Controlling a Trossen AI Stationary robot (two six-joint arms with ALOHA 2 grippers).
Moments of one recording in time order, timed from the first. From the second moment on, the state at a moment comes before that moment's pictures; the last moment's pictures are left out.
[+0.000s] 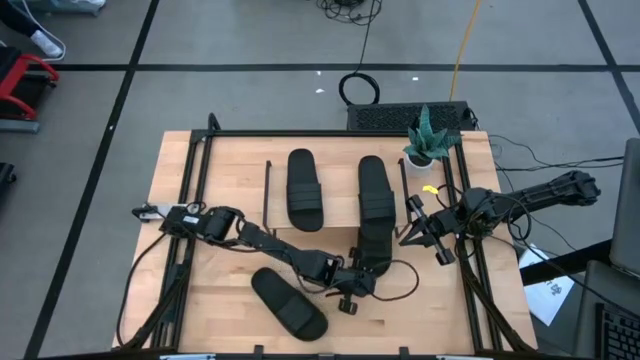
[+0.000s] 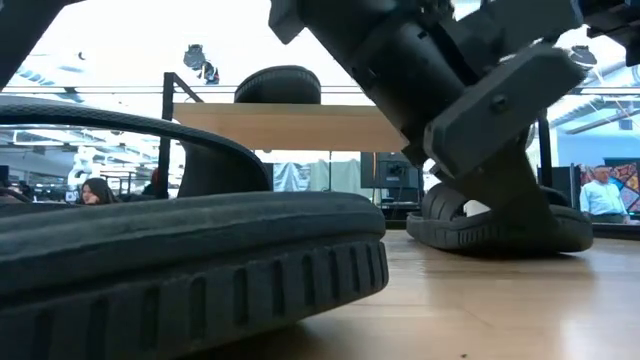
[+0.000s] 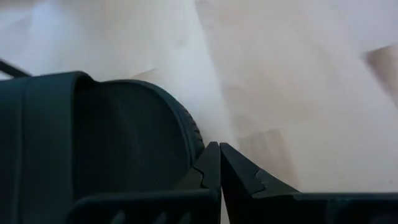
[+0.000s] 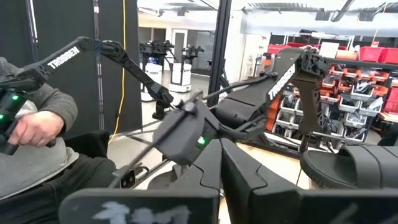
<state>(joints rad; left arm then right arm) -0.33 2.39 1.84 -0.28 -0.22 0.07 0.20 0.59 0.26 0.42 -0.29 -0.06</state>
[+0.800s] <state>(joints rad) -0.27 2.38 1.84 -0.28 -0.22 0.04 0.20 0.59 0.26 0.42 -0.29 -0.06</state>
